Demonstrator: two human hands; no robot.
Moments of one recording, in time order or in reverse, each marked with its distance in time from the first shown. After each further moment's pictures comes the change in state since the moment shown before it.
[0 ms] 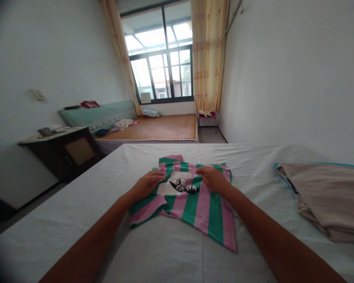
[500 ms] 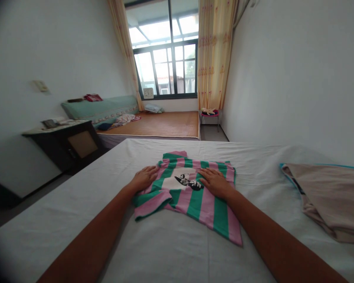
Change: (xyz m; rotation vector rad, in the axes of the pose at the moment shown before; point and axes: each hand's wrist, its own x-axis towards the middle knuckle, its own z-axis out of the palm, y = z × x) left_hand -0.017 -0.059 0.009 0.264 -0.112 -0.432; right_hand -0.016 0.019 0.043 -0.159 -0.138 0.027
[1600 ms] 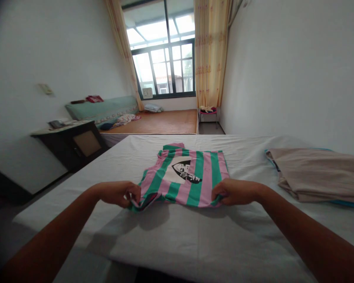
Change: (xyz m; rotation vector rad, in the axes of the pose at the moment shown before) left_hand -0.141 0.058 -0.108 -0.367 -0.695 0.420; right_hand -0.111 -0.067 -0.136 0.365 -0.691 -0.198
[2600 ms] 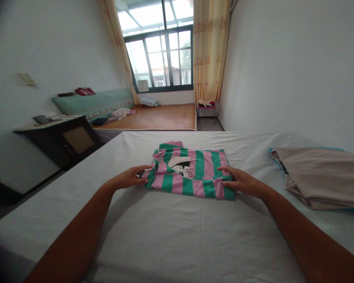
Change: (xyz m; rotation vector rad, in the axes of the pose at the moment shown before) left_hand 0.067 -0.072 -0.021 -0.224 0.473 -0.122; right_hand 0.009 0.085 0.005 0.506 0.521 0.289
